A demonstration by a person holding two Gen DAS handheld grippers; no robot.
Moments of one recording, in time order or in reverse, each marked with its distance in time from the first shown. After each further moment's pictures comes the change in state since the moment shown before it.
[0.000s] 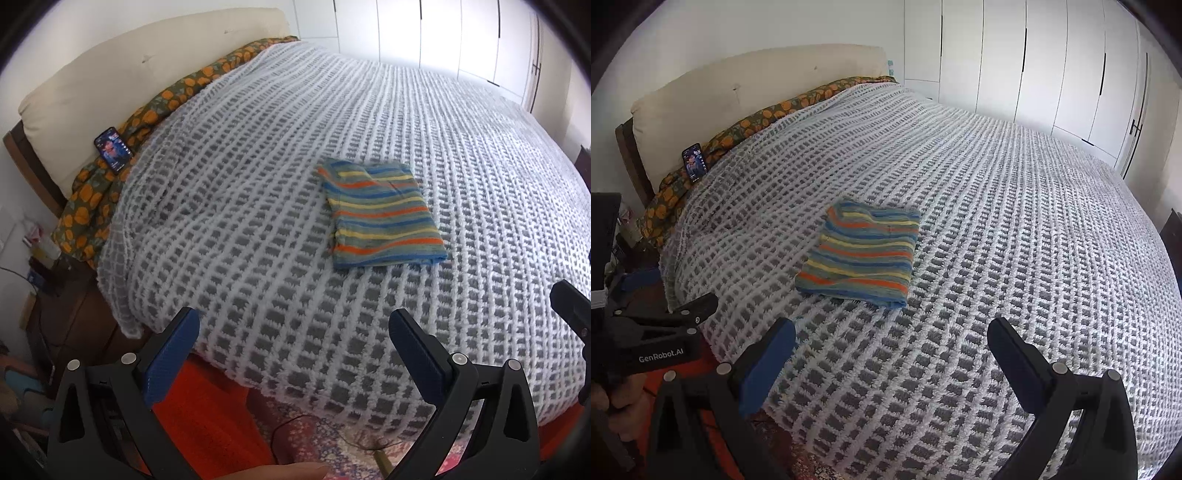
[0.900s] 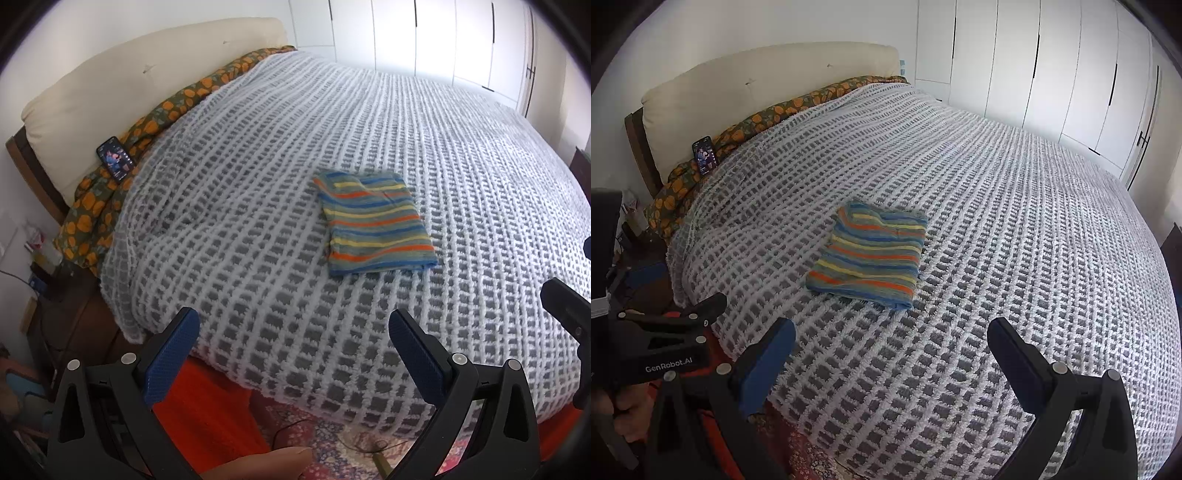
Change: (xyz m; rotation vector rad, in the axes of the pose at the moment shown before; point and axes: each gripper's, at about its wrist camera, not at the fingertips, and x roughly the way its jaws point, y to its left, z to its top) left arm -0.047 -0.121 0.010 0.009 -0.036 0.001; right arm -0.019 0.011 0.009 -0.042 0.005 0.002
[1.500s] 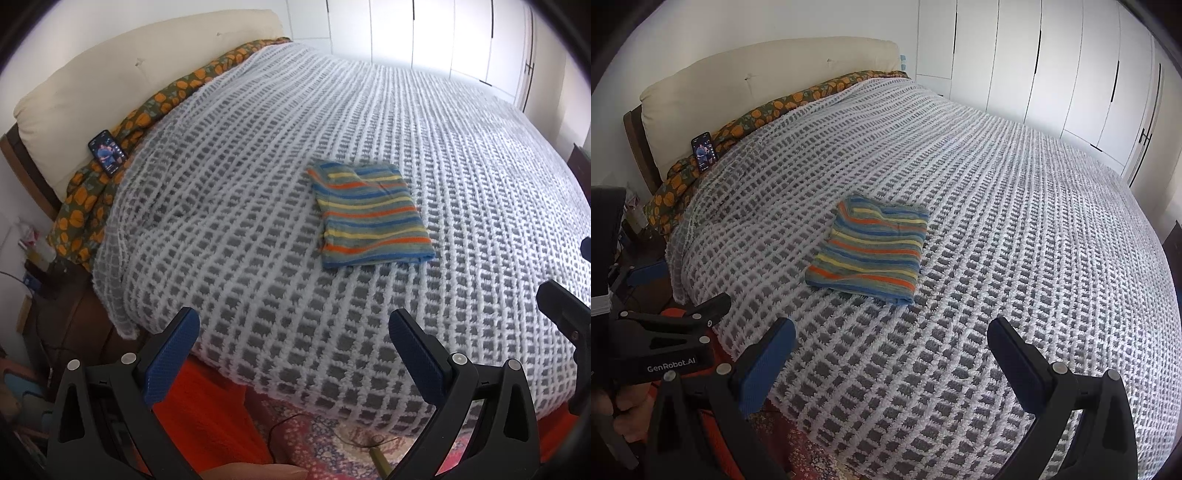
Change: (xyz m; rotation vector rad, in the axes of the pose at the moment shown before) left arm -0.005 -0.033 -0.004 -0.008 0.034 -0.020; right arm 0.006 0.000 -0.002 -0.002 0.020 0.005
